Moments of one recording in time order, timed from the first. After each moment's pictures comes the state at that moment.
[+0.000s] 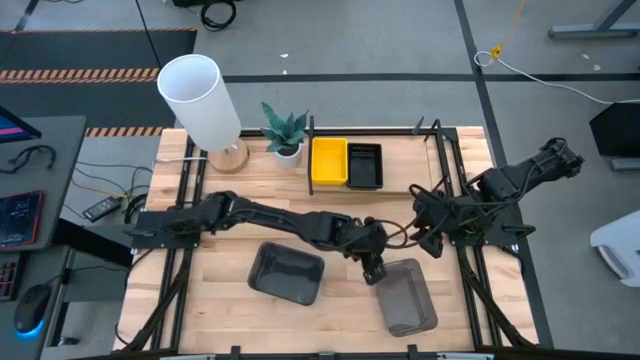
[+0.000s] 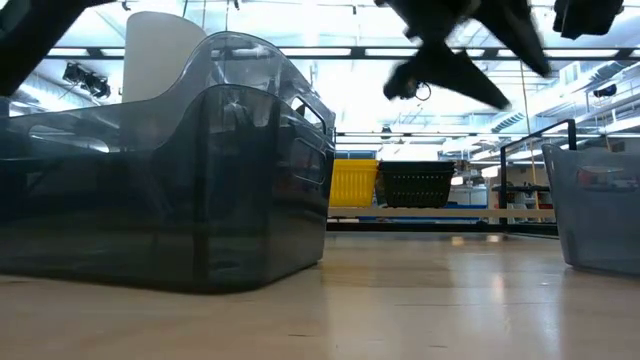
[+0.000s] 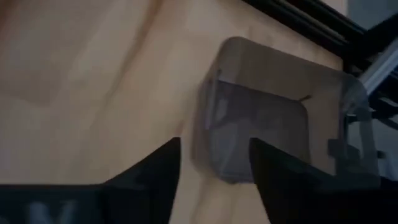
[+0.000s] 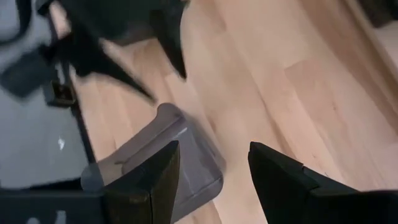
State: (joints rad) left arm -0.21 2.32 2.16 -0.65 -0.08 -0.59; right arm 0.45 1.02 1.12 -1.14 0.15 0.92
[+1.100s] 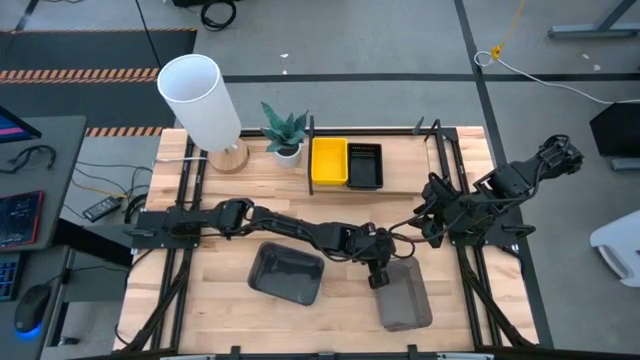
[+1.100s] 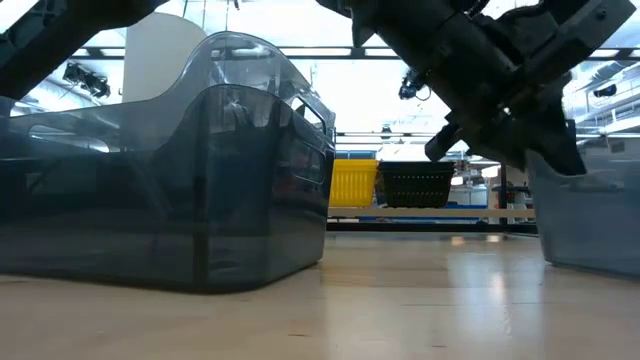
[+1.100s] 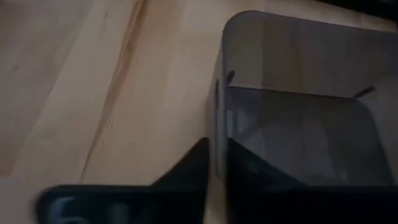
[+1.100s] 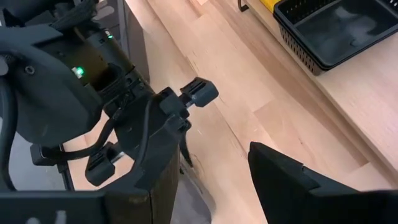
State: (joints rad) left arm -0.19 2.49 2.16 -0.43 -0.13 -0.35; right arm 0.51 0.95 1.12 -1.14 0.40 1.00
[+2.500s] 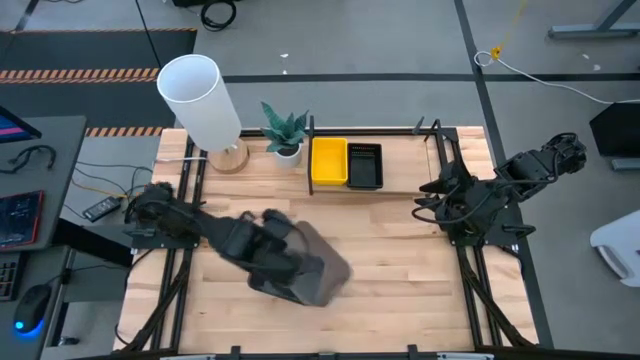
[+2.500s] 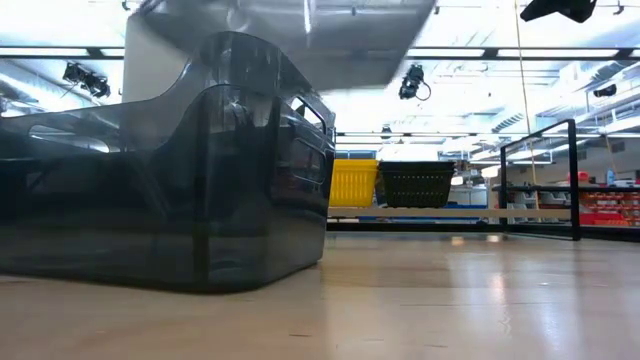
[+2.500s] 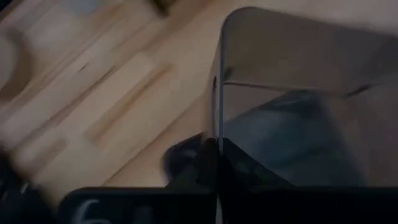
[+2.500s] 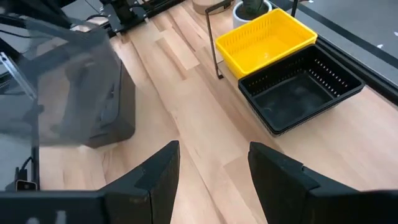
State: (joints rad) left arm -0.47 1.83 1.95 -1.57 -0.45 -1.27; right arm 0.51 0.81 1.12 -1.13 0.61 0.84
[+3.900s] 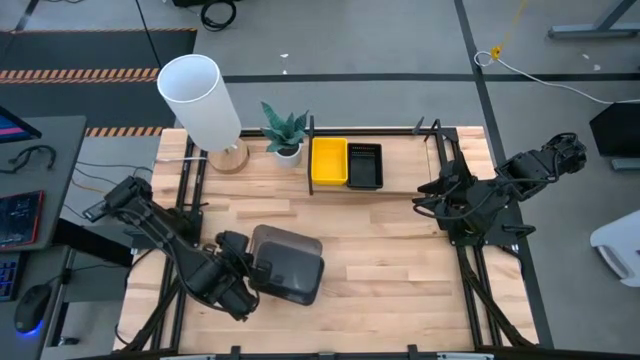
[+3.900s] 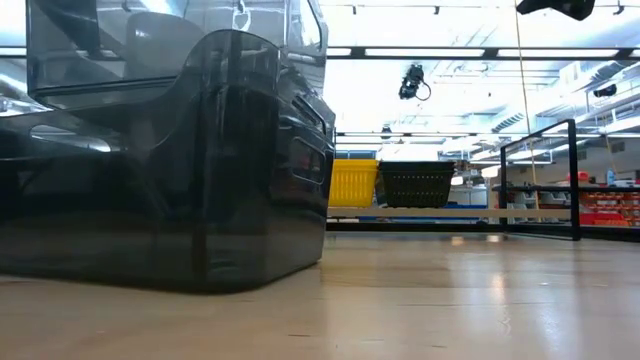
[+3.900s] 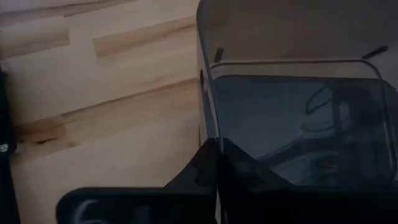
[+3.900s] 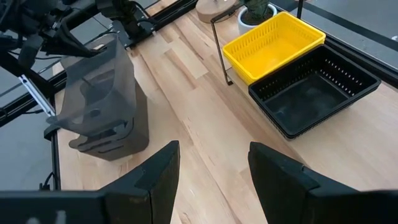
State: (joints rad) left arm -0.72 1.67 1.42 -1.40 -0.50 -2.03; right arm 0.51 0.81 1.12 -1.08 0.61 0.89
